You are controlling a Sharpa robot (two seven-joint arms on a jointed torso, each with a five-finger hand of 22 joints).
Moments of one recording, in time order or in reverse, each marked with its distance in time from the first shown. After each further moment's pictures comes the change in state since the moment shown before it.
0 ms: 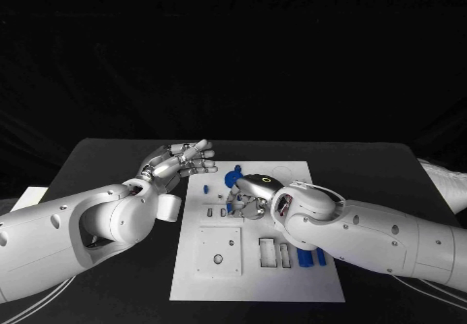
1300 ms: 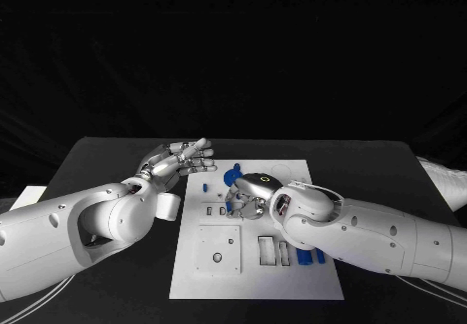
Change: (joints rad) left arm 0.000 0.000 0.000 0.000 0.000 0.002 -0.003; left_hand 0.000 0.000 0.000 0.000 0.000 0.000 0.000 -0.005 0.000 0.000 0.000 0.000 0.000 0.000 0.000 0.000 0.001 0.000 0.000 0.000 0.000 0.000; right arm -0.005 0.002 -0.002 0.004 -0.046 -0.009 -0.020; right_hand -0.079 -0.085 -0.039 0.009 -0.015 -0.084 0.025 -0.029 -0.028 0.003 0.018 -0.002 0.000 0.000 0.007 0.000 0.000 0.000 -0.004 0.004 0.000 0.000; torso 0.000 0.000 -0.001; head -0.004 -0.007
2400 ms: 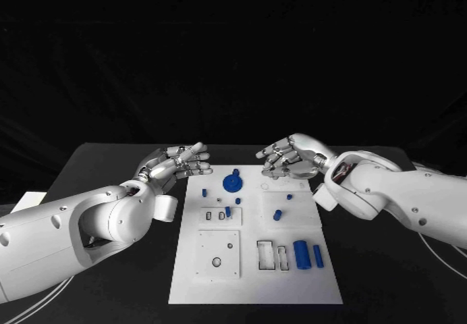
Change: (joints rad) left arm -0.001 0.014 -0.002 -0.054 0.000 0.009 -0.014; left_hand 0.000 0.000 0.000 -0.006 0.000 0.000 0.000 -0.006 0.000 0.000 0.000 -0.009 0.000 0.000 0.000 -0.005 0.004 0.000 -0.009 0.005 0.002 -0.006; right arm 0.154 -0.302 0.015 0.064 0.819 -0.013 0.355; right_hand 0.168 0.004 0.149 -0.030 -0.008 -0.143 0.068 0.000 -0.012 -0.505 0.088 -1.341 -0.840 -0.346 0.112 -0.004 -0.040 0.163 -0.600 0.092 -1.001 -0.972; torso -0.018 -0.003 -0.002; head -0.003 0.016
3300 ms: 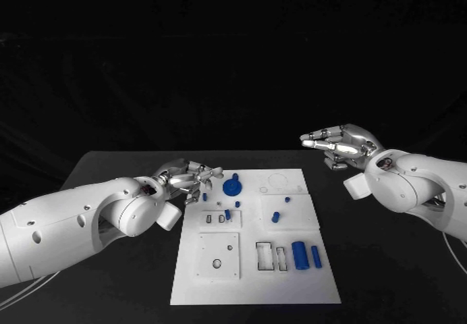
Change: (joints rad) left arm 0.010 0.056 0.000 -0.117 -0.437 0.129 -0.389; left_hand -0.105 0.010 -0.066 0.085 -0.003 0.016 -0.077 0.157 0.053 0.058 -0.104 0.655 0.512 0.287 -0.117 1.350 1.047 -0.074 0.417 -0.125 0.848 0.860; right arm 0.009 -0.083 -0.008 -0.105 0.460 0.004 0.108; right_hand -0.182 0.022 -0.163 -0.013 0.091 0.110 -0.079 0.059 0.006 0.510 -0.086 1.345 0.841 0.347 -0.126 1.500 0.899 -0.110 0.597 -0.097 0.871 0.963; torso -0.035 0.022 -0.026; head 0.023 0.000
